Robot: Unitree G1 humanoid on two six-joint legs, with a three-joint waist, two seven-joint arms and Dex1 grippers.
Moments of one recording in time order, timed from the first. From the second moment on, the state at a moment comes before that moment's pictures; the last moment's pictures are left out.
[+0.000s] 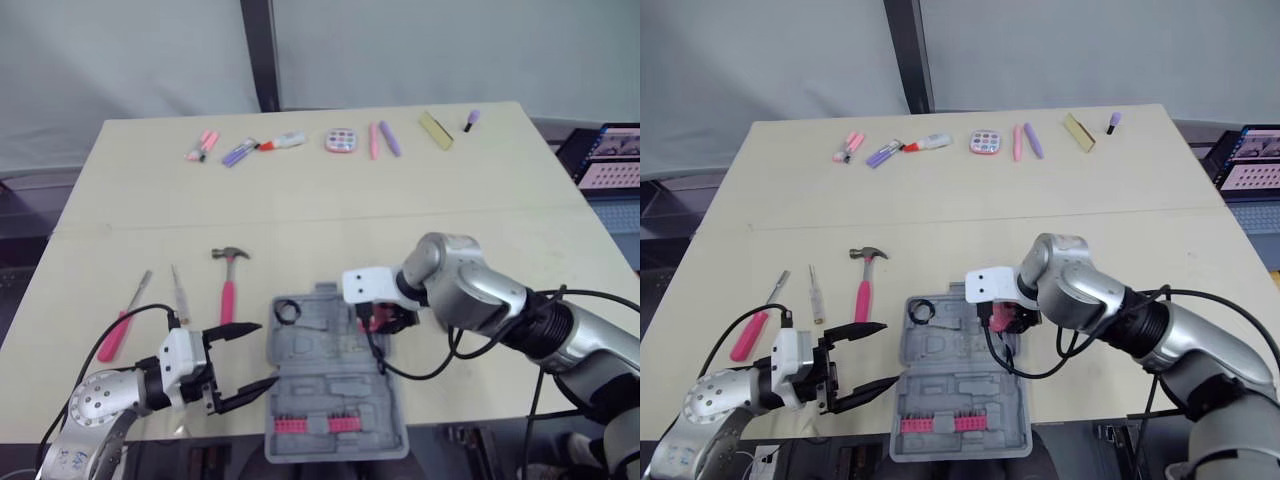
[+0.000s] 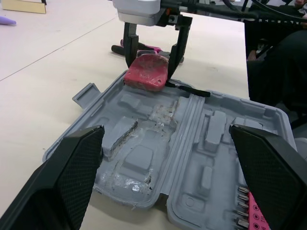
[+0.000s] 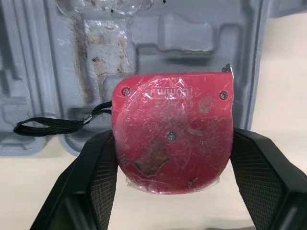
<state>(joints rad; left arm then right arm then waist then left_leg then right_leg) 0.26 0.63 0.10 -0.35 -0.46 0.00 -0.97 -1.00 -0.72 0.94 -0.19 -0.24 0.97 1.29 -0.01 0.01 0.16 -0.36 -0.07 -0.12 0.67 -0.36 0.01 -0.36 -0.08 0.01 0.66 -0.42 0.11</state>
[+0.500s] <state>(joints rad) 0.26 0.63 0.10 -0.35 -0.46 0.00 -0.97 -1.01 -0.64 0.97 -0.12 -0.33 0.89 1.30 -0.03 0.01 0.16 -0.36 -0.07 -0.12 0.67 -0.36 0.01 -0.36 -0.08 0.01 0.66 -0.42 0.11</state>
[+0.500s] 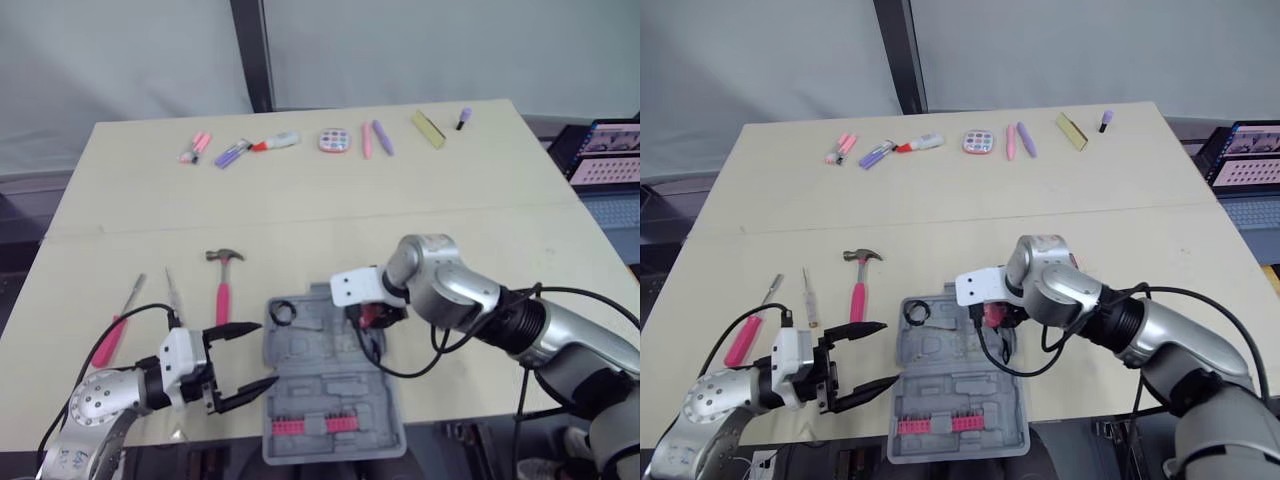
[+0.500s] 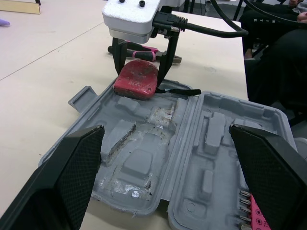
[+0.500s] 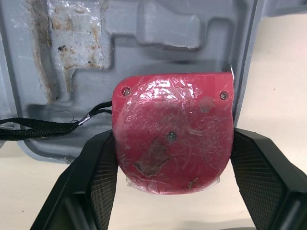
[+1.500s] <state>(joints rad) 0.29 0.61 0.10 -0.35 -0.44 -0.01 -0.96 -1.04 -0.60 0.97 -0.11 -0.37 0.87 1.33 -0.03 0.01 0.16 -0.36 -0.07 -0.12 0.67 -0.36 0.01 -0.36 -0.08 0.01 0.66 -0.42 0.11</state>
